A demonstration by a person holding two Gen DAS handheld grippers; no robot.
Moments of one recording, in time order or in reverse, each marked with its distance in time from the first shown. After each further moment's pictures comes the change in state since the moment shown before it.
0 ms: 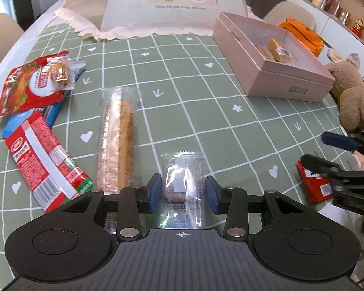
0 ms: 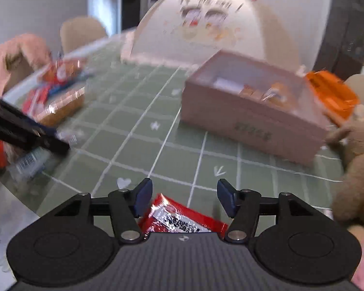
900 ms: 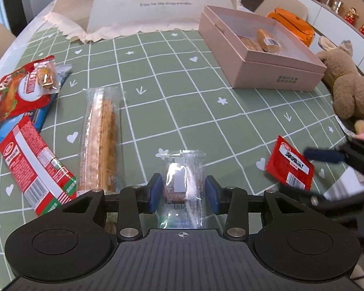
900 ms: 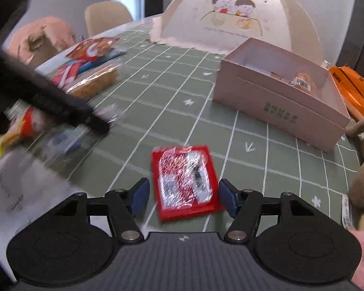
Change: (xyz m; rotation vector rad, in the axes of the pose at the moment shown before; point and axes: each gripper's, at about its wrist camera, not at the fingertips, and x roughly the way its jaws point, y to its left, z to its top) left arm 0.000 -0.015 -0.004 0.056 0.013 0.003; right arm 0.022 0.013 -0.005 -0.051 0.115 0.096
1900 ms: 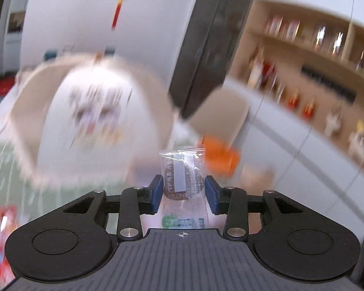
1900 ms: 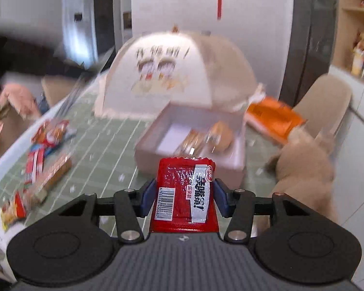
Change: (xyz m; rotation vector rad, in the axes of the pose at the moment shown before) left arm -0.133 -0.056 0.163 0.016 -0.458 -0.279; right arm -0.130 -0.079 0.044 0.151 -0.223 -0.181
